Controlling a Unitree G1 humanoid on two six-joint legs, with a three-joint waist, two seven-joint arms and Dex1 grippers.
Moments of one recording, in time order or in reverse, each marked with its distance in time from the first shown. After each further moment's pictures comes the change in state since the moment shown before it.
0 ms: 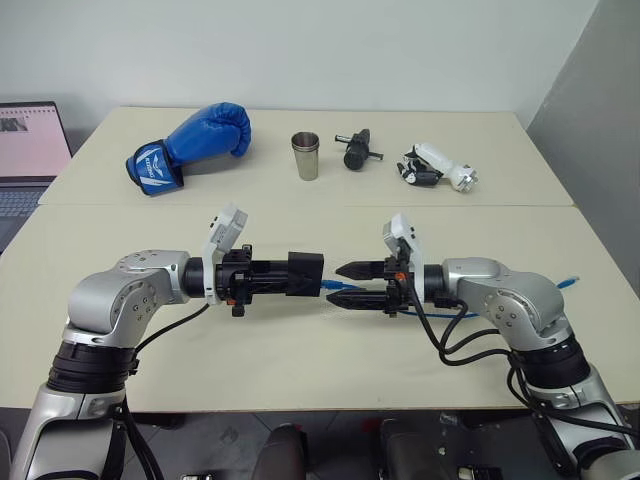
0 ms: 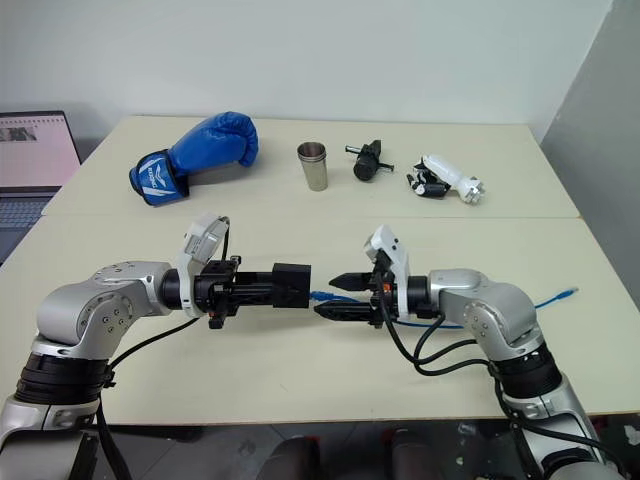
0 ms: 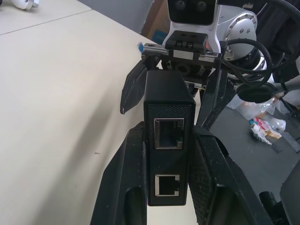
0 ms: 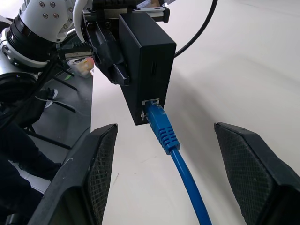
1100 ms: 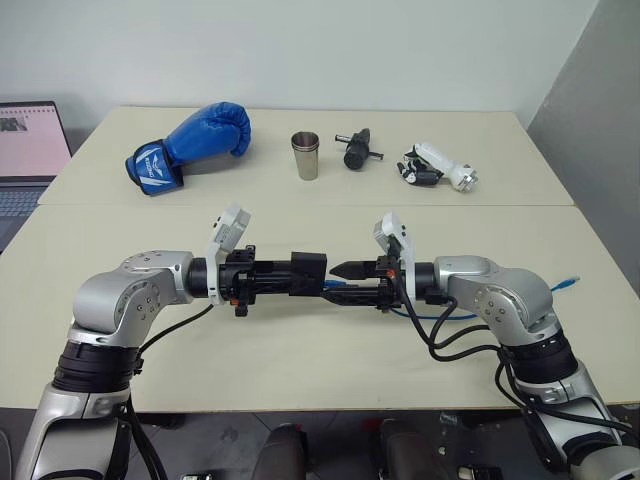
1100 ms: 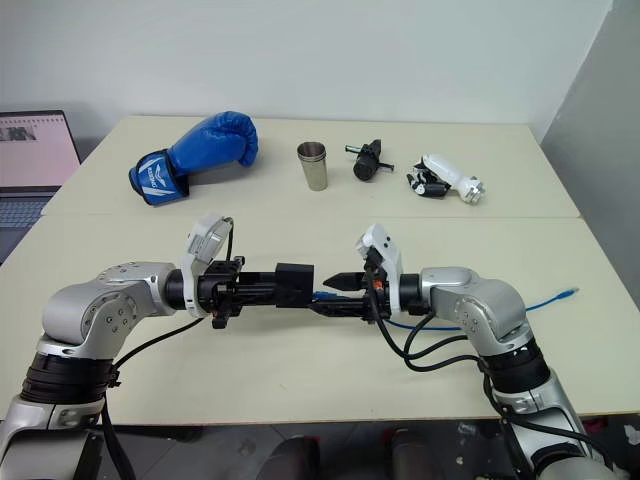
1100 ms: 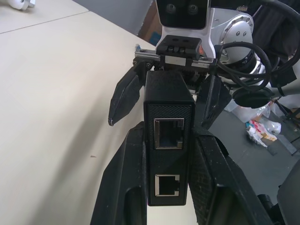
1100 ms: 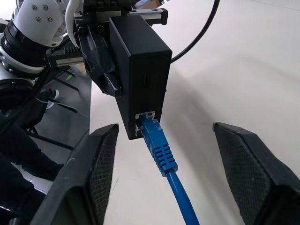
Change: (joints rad) left arm -0.006 -0.020 0.000 0.001 0.001 0.010 0.002; right arm -0.028 0.047 0.001 0.030 -0.040 0.029 -0.004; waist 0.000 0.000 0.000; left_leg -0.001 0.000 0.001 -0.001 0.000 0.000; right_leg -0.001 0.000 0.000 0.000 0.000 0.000
